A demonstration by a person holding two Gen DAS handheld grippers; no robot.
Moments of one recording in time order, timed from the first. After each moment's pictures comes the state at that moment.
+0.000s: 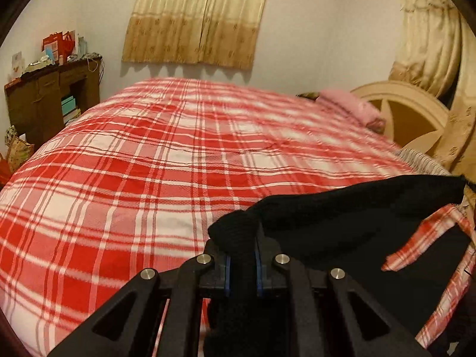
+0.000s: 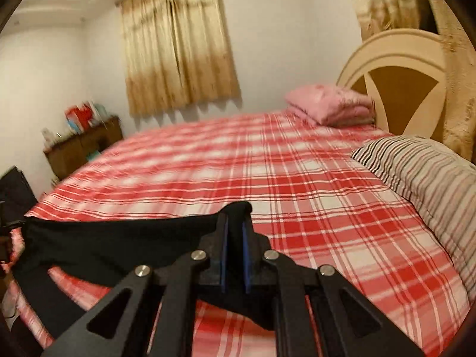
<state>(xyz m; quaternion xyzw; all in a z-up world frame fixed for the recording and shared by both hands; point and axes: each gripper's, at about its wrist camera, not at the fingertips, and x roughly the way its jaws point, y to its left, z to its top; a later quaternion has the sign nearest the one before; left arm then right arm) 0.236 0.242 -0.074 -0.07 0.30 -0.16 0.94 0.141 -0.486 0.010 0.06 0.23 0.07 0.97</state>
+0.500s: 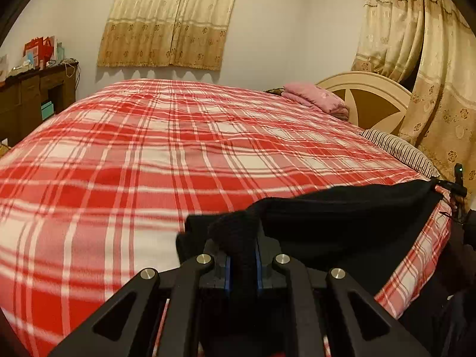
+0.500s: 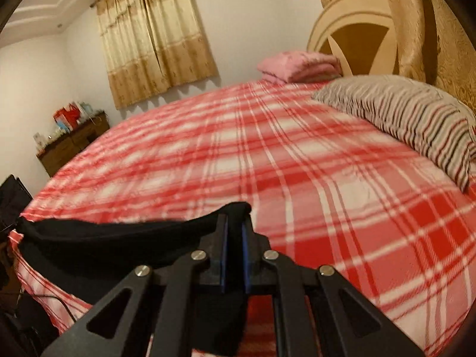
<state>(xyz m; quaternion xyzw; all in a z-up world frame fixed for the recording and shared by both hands) 0.137 0.251 -0.113 -0.05 0.29 -0.23 0.93 0.041 -0.523 -0.073 0.10 0.30 0.03 0.95</state>
